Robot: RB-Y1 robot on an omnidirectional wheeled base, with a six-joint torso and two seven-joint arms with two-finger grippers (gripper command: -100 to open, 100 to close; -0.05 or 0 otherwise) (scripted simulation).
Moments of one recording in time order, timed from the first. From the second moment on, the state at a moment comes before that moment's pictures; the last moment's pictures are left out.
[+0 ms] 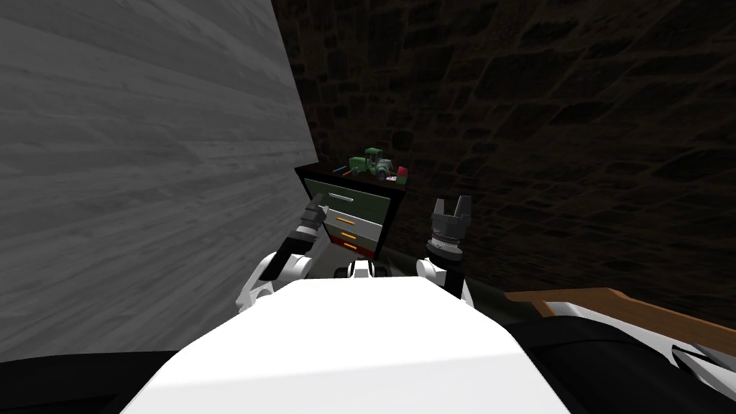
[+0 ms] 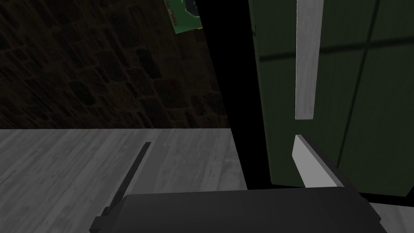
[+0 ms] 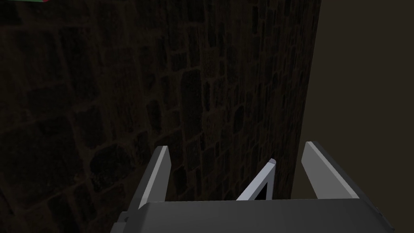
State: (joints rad) left arm 0.39 0.28 -0.15 -2.38 0.00 0.09 0.09; right arm 0.52 -0.05 -0.07 -2.36 -0.06 -0.61 0.12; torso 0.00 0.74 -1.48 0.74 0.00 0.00
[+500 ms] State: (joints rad) left arm 0.37 0.32 -0.16 -2.40 -0.01 0.21 0.11; right arm 0.52 -0.05 -0.07 -2.36 -0.06 -0.61 0.12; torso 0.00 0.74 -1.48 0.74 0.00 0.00
